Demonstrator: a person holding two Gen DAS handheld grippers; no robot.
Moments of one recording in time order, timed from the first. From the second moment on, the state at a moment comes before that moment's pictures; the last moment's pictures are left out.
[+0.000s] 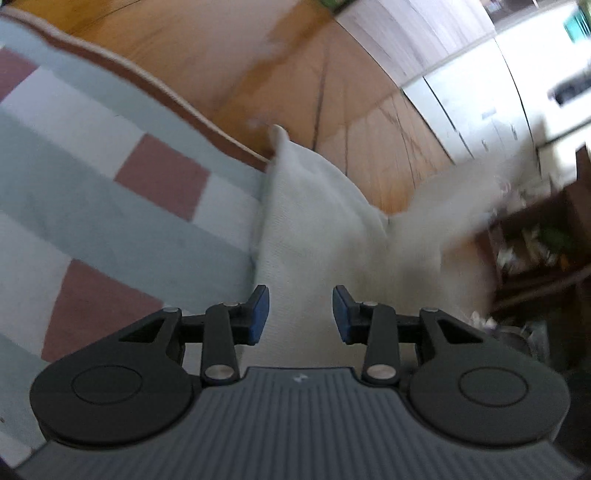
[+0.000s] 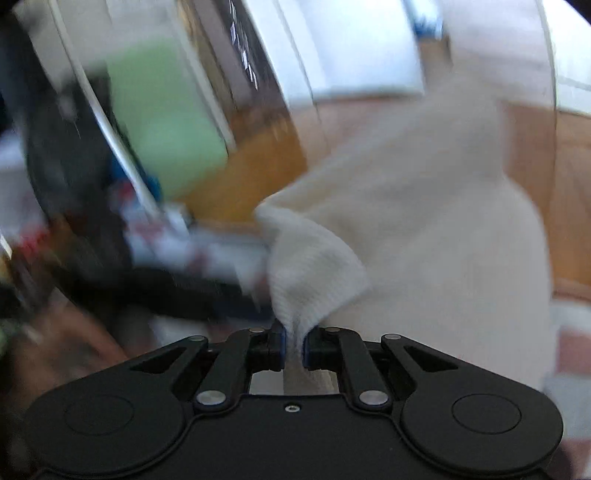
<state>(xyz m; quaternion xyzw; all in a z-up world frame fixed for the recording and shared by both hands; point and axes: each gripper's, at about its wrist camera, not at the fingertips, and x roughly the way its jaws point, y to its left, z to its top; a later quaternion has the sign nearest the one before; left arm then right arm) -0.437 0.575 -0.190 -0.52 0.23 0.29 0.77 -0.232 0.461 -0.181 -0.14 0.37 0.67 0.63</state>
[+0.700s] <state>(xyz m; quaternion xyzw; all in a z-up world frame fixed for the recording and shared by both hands) -0.436 0.580 -0.194 -0.54 0.22 0.28 0.76 -0.266 0.438 -0.211 -0.24 0.29 0.68 0.62</state>
